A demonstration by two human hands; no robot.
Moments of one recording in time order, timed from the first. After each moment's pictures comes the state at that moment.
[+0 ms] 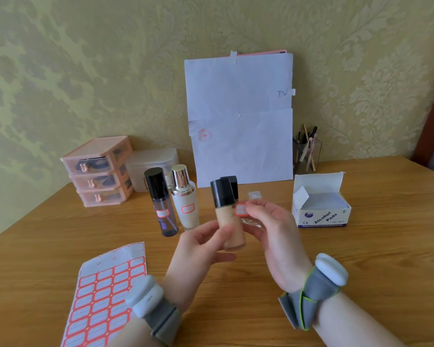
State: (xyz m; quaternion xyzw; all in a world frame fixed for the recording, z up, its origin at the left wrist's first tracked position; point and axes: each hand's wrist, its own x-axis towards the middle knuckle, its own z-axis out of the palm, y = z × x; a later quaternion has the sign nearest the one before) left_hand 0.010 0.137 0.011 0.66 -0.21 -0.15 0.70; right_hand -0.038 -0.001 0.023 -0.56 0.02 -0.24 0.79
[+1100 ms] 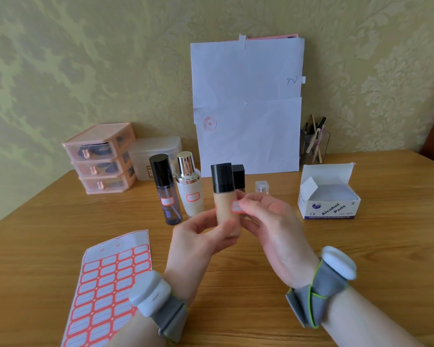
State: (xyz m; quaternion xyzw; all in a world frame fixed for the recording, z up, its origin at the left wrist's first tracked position) left_hand 0.006 0.143 0.008 0.62 -0.16 -0.11 0.76; right_hand -0.040 0.009 0.025 -0.55 -0.02 -0.17 0.82
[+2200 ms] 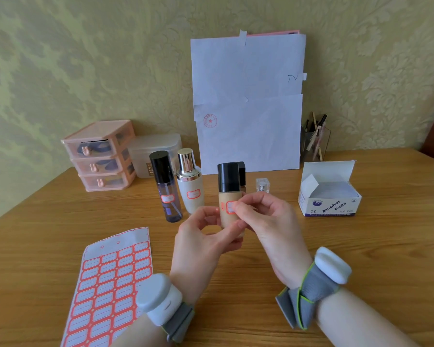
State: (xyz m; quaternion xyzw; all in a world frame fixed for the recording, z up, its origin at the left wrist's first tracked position) left_hand 0.000 0.139 0.008 0.65 -0.17 -0.06 0.74; right_hand -0.038 0.014 0.014 -0.65 0.05 -0.27 0.71
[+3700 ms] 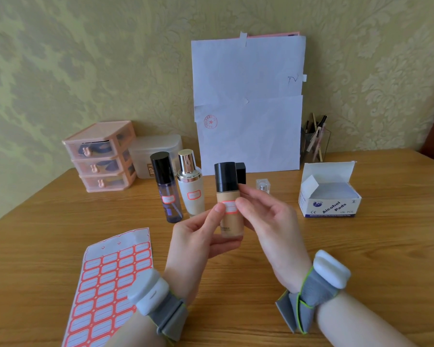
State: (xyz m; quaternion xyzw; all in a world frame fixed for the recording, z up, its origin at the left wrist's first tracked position) left_hand 0.000 0.145 0.017 0.59 -0.13 -0.14 0.79; right_hand -0.036 0.014 0.009 -0.63 -0.03 -0.28 0.72
